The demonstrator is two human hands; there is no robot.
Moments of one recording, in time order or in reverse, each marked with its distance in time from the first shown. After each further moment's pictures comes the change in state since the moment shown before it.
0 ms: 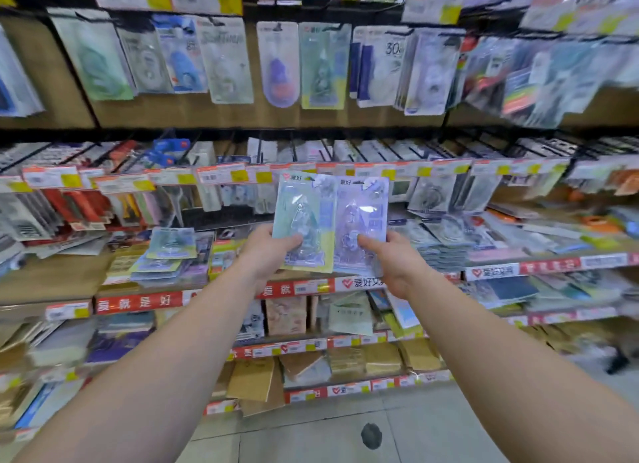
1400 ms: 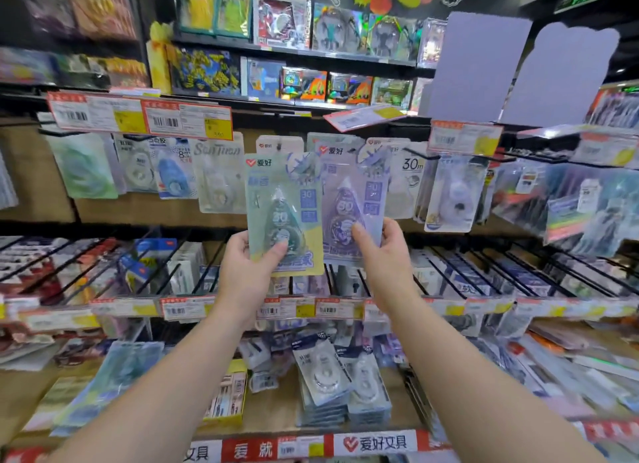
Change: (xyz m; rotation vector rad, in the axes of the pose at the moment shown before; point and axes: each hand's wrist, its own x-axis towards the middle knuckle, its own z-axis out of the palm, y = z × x) left_hand 0.157 0.107 -0.006 -0.318 0.311 0.424; right_hand 0.154 -0.157 0.053 -0.064 0.063 -0.642
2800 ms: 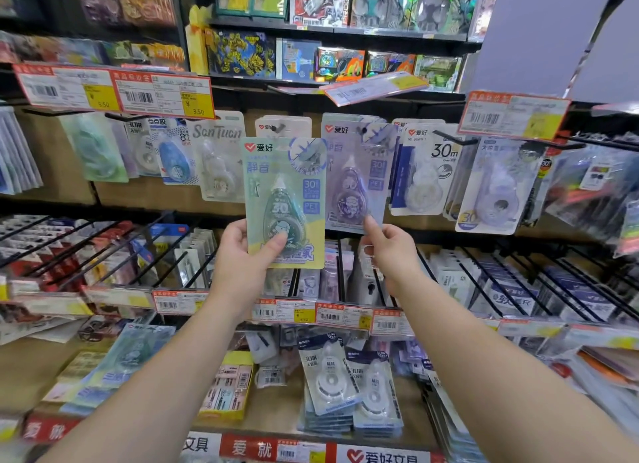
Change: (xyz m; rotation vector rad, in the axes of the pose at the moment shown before) left_hand 0.022 -0.021 0.009 -0.022 0.053 -0.005; right_hand 0.073 0.054 -0.002 -0.137 -0.079 0.252
